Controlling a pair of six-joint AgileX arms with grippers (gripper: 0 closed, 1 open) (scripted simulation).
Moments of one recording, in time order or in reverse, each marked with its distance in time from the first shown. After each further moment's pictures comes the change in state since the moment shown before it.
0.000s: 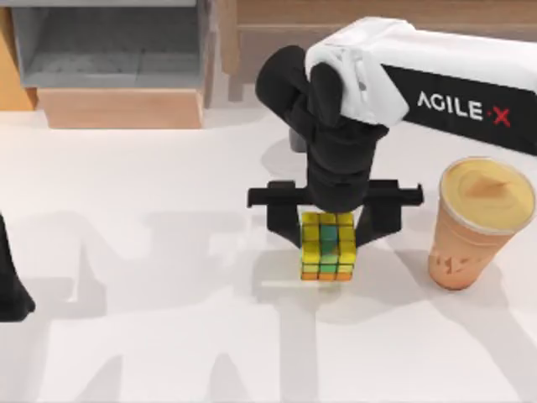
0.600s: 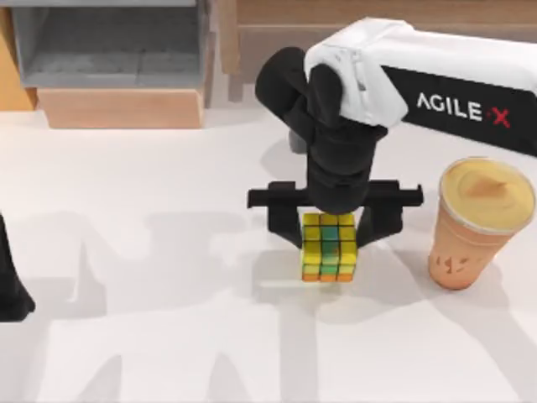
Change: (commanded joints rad) left arm 0.000 0.000 0.000 0.000 0.000 0.000; right arm 0.000 0.000 0.000 0.000 0.000 0.000
